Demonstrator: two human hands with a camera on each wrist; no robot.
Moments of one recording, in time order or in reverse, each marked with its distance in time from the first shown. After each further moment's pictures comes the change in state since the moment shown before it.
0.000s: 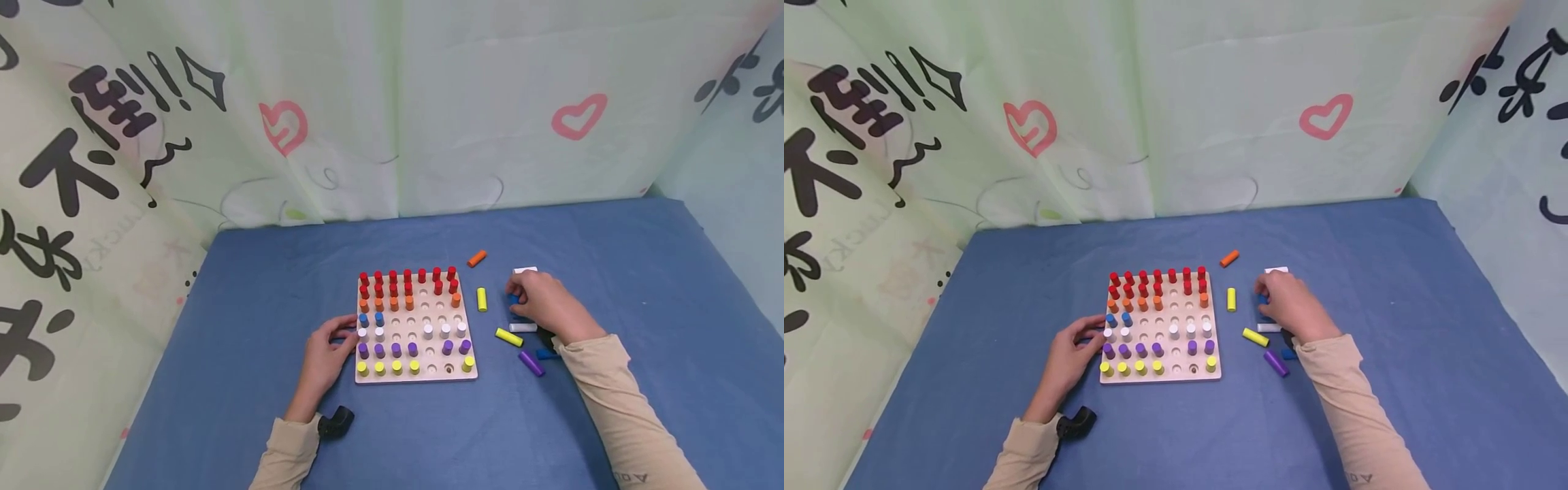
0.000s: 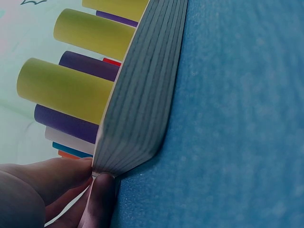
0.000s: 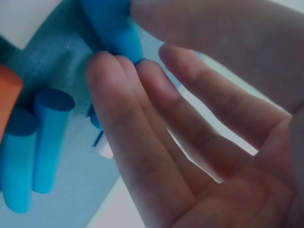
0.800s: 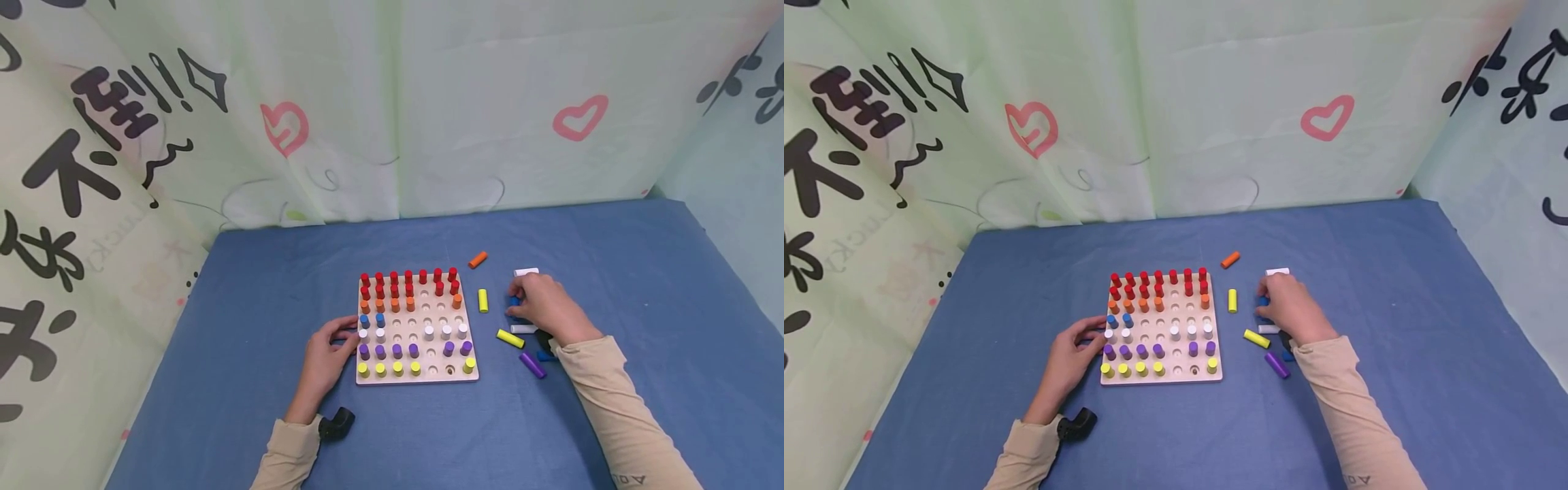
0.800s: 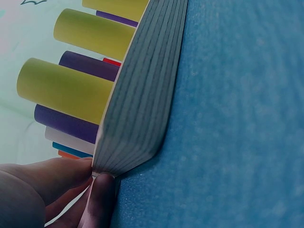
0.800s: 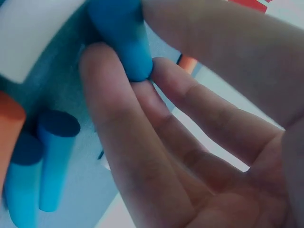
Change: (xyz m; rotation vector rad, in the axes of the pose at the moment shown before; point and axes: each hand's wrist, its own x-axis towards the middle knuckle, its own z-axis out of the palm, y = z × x) left_hand -0.002 0.000 -0.001 0.006 -0.004 -0.005; right_hand 0.000 -0.003 0.004 0.023 0.011 0.076
